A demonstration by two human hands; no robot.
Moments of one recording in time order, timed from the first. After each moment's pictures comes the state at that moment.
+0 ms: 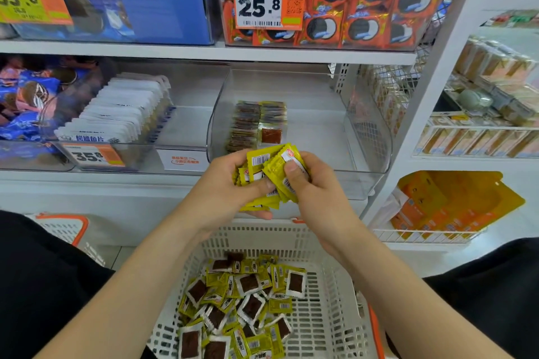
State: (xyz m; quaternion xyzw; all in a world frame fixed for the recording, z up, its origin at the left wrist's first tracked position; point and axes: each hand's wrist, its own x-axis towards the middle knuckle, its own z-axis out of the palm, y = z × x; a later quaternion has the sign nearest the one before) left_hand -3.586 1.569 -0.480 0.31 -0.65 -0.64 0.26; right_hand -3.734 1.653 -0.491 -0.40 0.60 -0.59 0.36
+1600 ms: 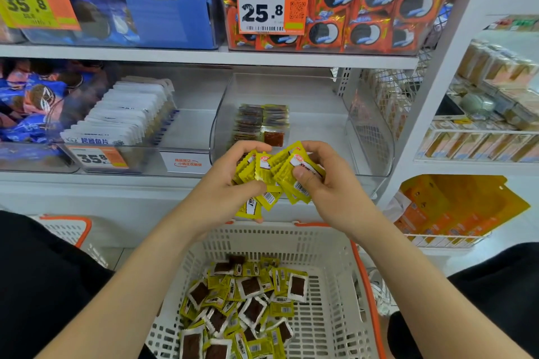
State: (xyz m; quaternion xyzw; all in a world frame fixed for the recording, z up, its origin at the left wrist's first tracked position) left_hand -3.579 1.560 -0.481 0.29 -0.71 -0.59 0.27; right_hand -3.775 1.649 -0.497 -0.52 0.62 -0.51 0.28
